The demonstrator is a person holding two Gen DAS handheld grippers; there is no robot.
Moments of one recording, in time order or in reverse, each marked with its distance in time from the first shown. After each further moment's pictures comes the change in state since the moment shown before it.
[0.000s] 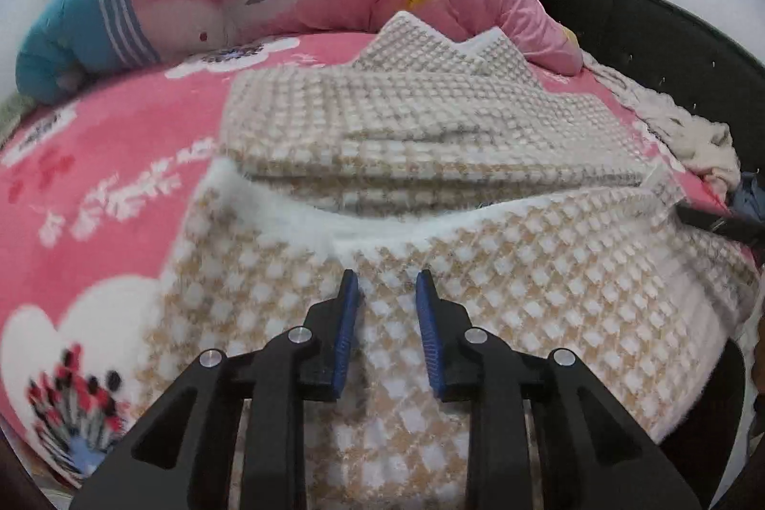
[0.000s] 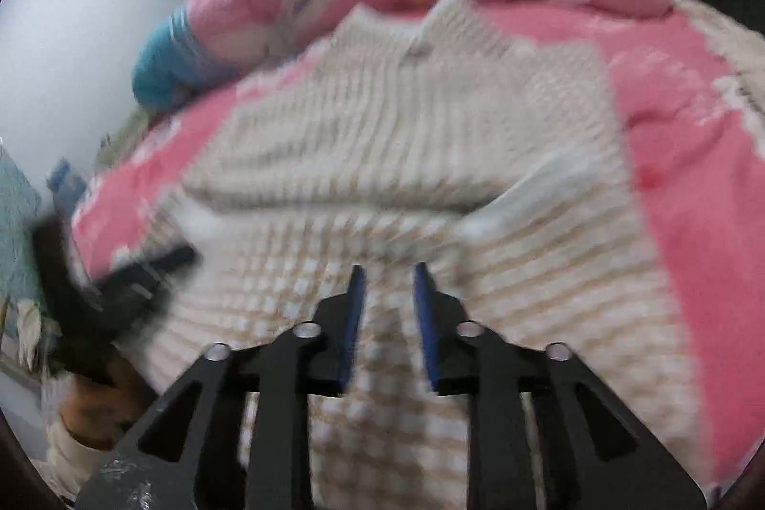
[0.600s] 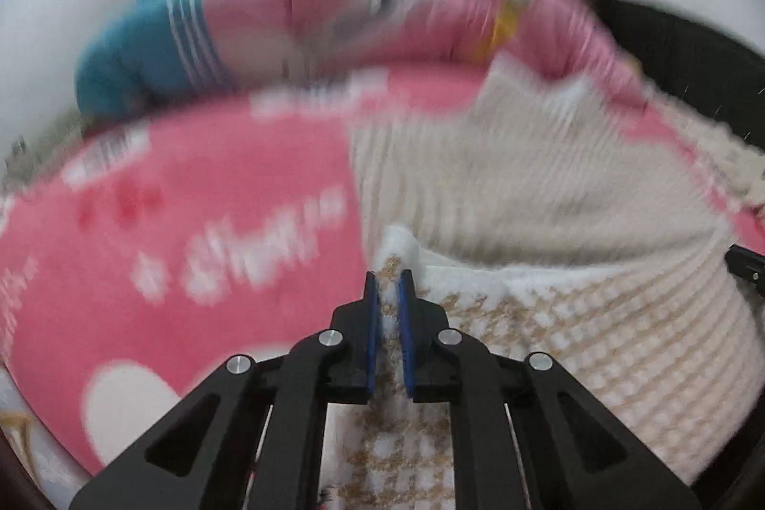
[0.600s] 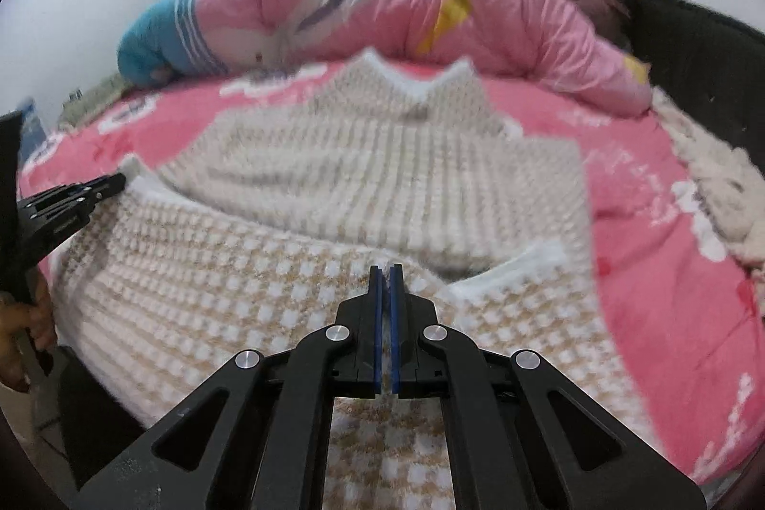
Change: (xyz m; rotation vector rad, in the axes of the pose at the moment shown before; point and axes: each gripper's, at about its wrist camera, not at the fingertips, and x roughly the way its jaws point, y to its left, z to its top) left arm -0.003 0.061 0.021 -0.028 0.005 0.207; right arm 0.051 0.053 -0.012 -0.224 0.044 -0.160
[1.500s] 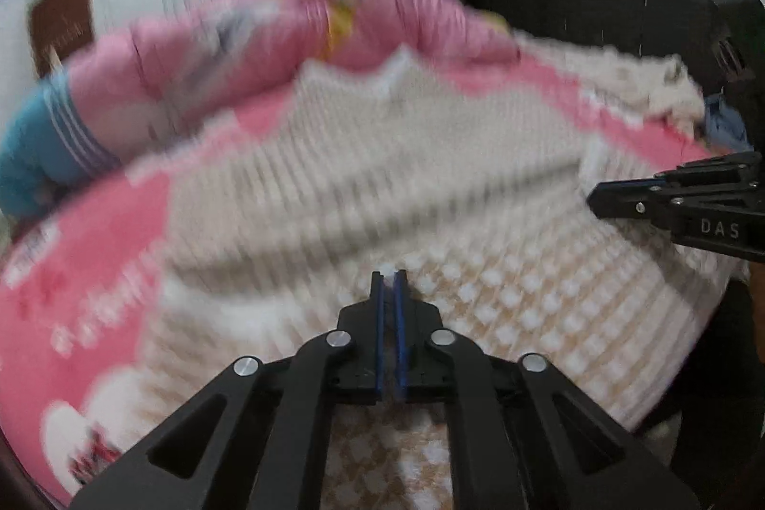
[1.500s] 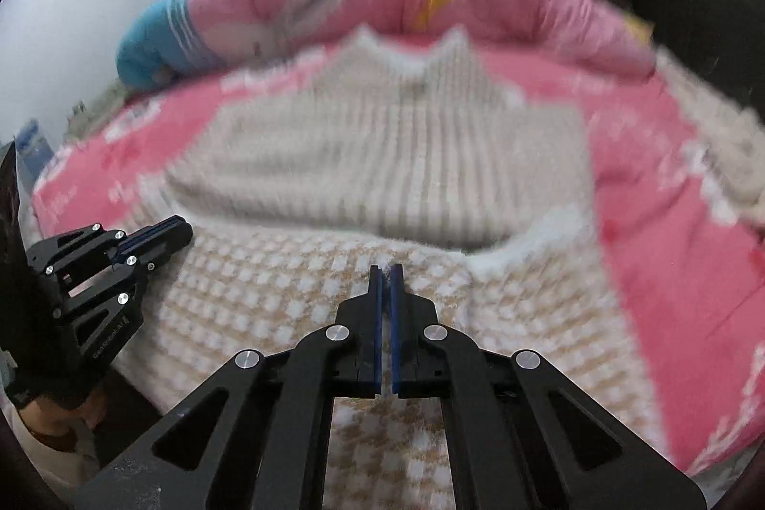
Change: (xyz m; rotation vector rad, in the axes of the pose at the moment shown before) left arm -0.028 -0.117 -0.023 0.298 -0.075 -0.207; right arm -0.005 -0.018 -0.004 0.100 0.077 0.084
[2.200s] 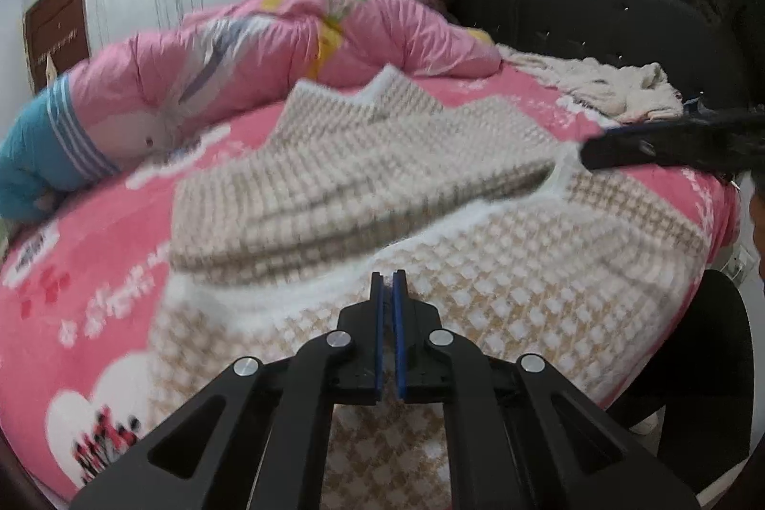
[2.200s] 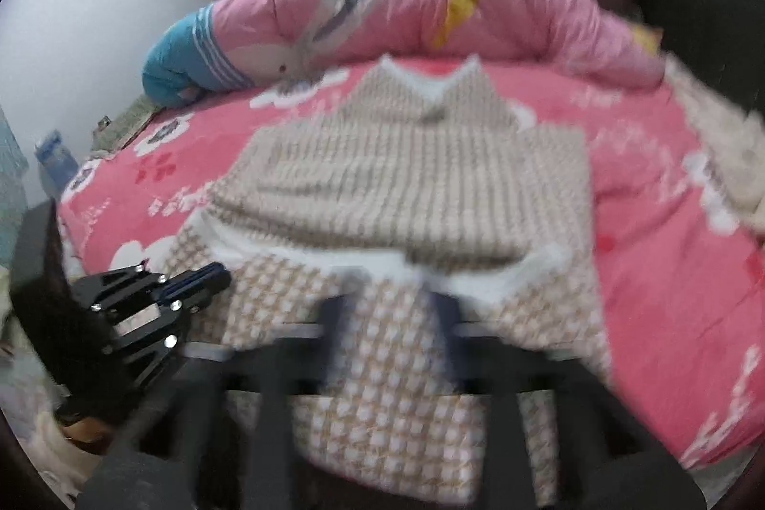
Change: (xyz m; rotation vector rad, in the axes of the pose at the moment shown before) left arm -0.034 -0.007 -0.008 -0.004 -0.058 -0.034; right arm -0.050 0.001 0.017 0.013 -0.040 0.068
